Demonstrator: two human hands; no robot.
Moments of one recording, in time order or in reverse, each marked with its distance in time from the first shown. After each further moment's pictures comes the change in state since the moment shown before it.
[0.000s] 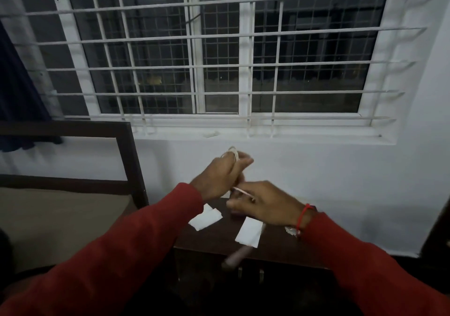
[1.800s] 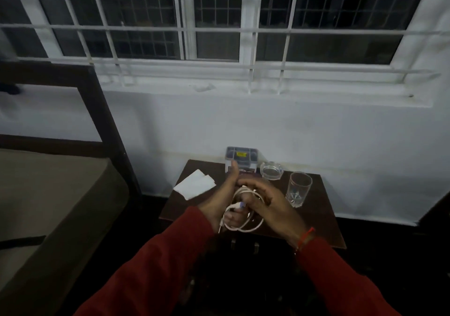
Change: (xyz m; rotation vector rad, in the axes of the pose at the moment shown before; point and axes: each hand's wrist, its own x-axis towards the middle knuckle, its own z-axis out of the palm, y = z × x) left_hand -0.002 -0.109 0.127 -1.110 -0.345 -0.769; right_hand 0.000 0.128 0.086 0.526 0.232 0.149
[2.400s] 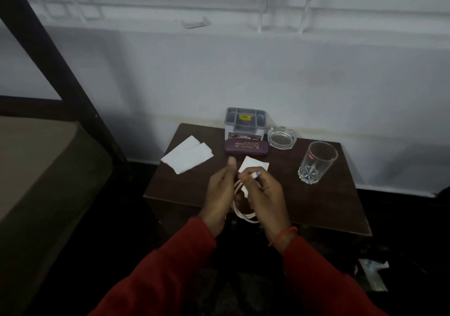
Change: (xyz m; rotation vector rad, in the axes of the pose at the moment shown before) left_hand 0.103 -0.074 -0.046 0.059 0.569 0.276; right_hand 0.036 0.110 0.051 0.251 0.326 0.230
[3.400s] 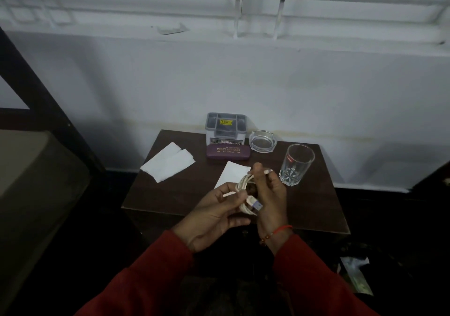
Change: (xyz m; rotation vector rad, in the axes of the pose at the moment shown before) left_hand -0.017 -0.007 0.003 -0.368 -0.548 -0.246; right_hand 0.010 -0.004 -0.025 0.371 0.348 0.169
